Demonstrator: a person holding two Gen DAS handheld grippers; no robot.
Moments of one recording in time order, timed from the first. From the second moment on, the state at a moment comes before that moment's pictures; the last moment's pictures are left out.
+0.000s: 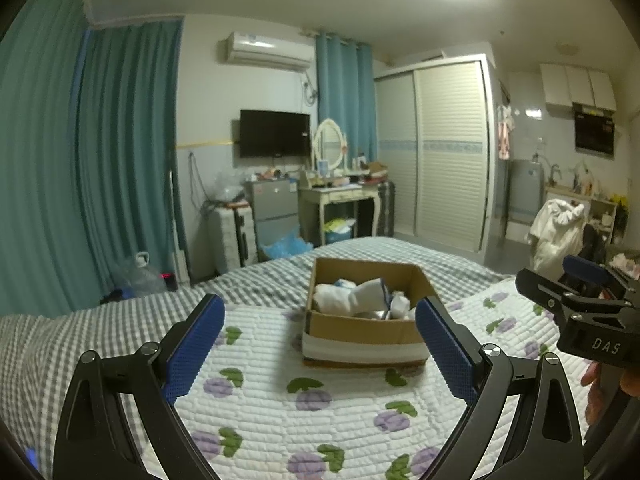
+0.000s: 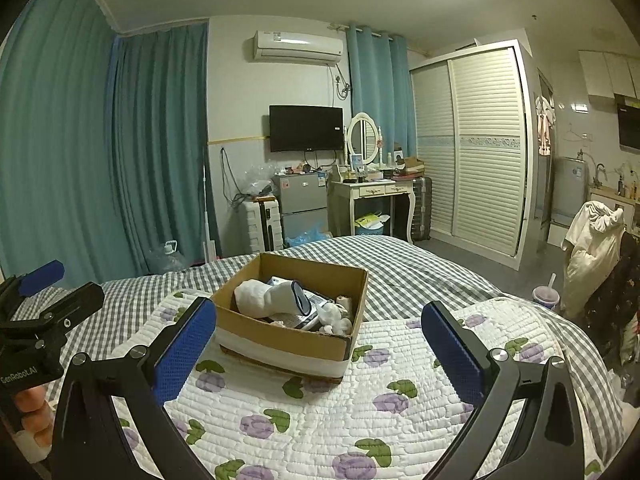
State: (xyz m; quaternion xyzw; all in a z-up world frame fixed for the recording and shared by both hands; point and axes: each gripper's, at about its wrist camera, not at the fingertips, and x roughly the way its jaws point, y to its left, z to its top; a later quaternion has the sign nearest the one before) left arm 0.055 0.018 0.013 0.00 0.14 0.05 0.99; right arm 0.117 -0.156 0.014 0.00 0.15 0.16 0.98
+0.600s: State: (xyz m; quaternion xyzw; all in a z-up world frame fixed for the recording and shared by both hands) left arm 0.053 0.018 0.012 0.00 0.14 0.05 0.99; right arm 0.118 -0.153 0.010 -0.01 0.15 0.16 0.98
